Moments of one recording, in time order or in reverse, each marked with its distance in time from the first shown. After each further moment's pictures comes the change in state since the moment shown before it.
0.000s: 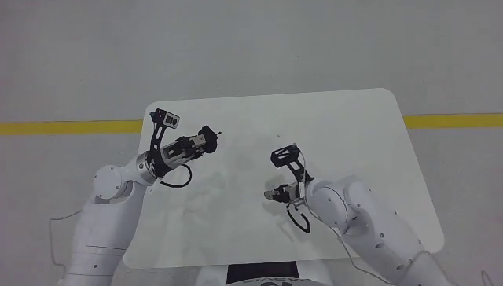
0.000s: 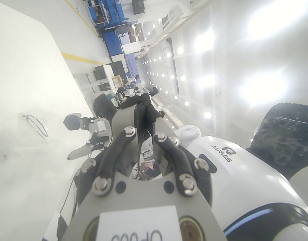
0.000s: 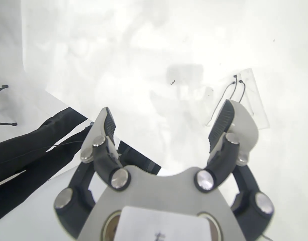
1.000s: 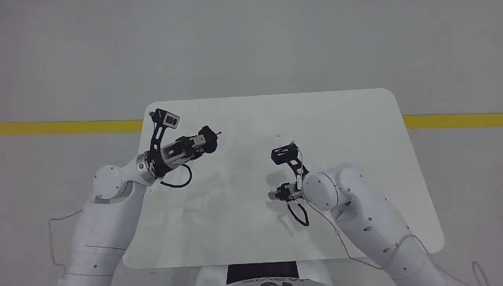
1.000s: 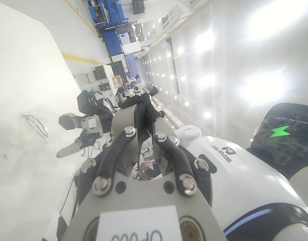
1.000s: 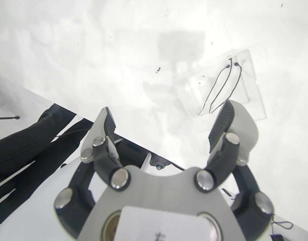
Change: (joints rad) left arm 0.000 0.000 0.000 0.000 0.000 0.000 0.000; right arm 0.055 -0.061 0.010 0.104 -0.042 -0.002 0.158
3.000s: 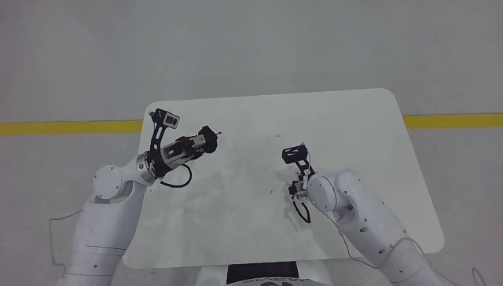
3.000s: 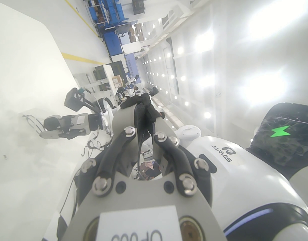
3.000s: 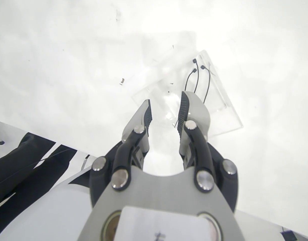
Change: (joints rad) left arm 0.000 0.000 0.000 0.000 0.000 0.000 0.000; right arm -0.053 -0.006 0.035 0.099 -0.084 -0.001 -0.126
